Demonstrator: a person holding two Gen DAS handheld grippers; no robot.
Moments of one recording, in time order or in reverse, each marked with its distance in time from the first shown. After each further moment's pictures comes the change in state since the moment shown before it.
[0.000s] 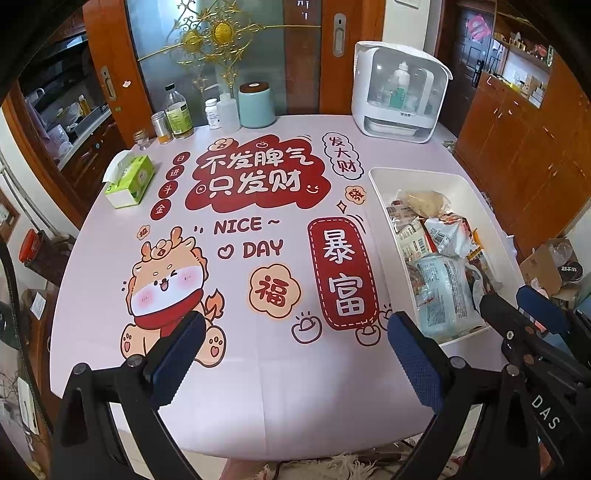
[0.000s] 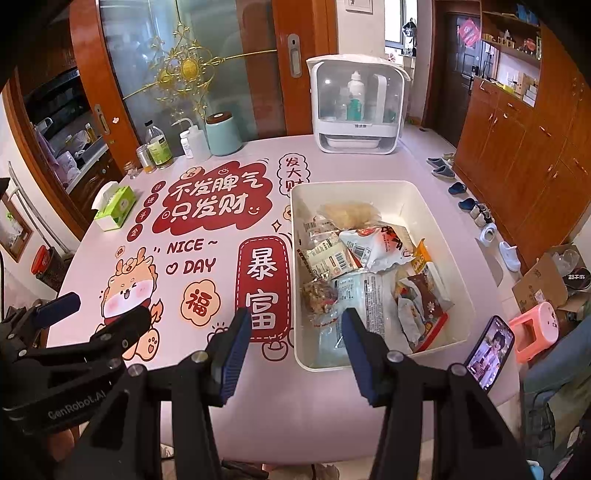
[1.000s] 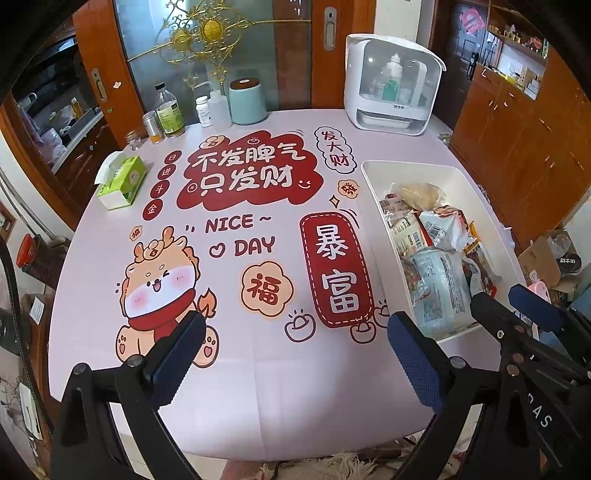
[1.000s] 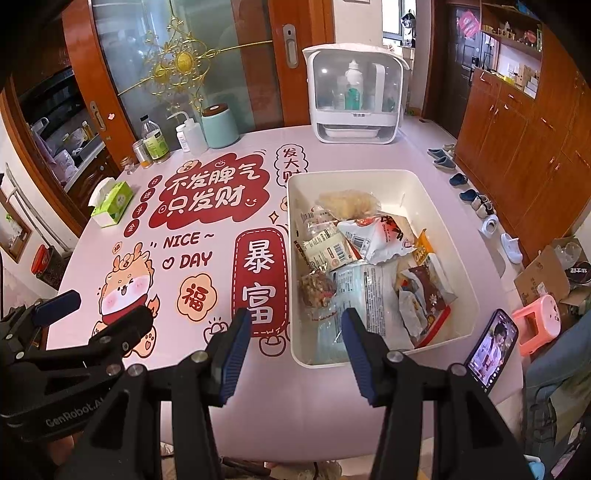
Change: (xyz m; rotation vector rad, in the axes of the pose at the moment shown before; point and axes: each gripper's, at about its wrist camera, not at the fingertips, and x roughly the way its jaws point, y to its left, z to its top) left arm 0.006 -0.004 -0.001 0.032 0.015 -0.015; right arm 0.011 -0.003 -0.003 0.004 0.031 0.006
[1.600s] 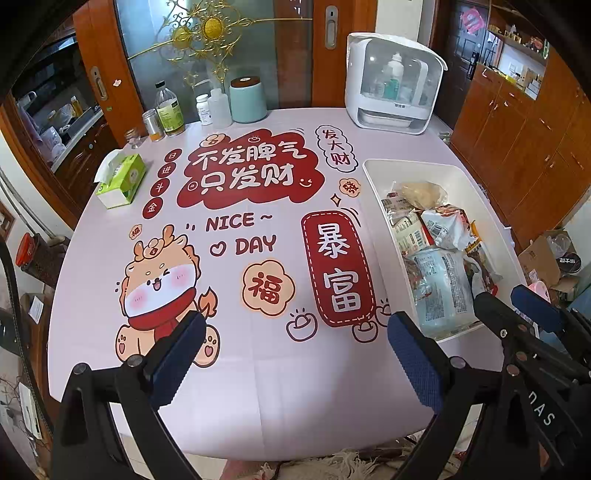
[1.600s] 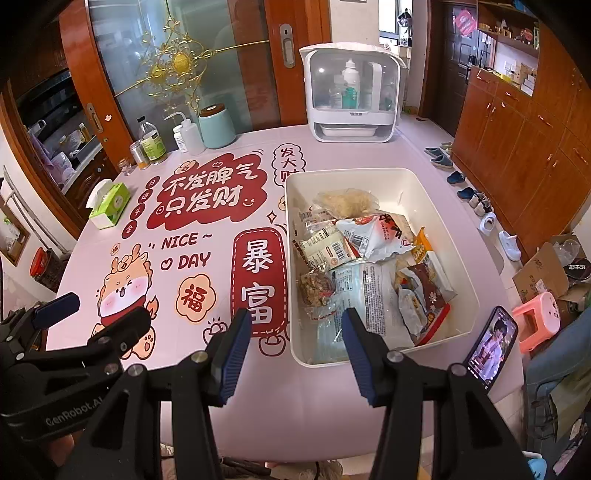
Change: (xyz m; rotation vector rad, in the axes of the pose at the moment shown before) left arm 0.001 0.002 0.000 0.001 0.004 -0.001; right arm 0.001 0.000 -0.002 0.003 0.002 -0.002
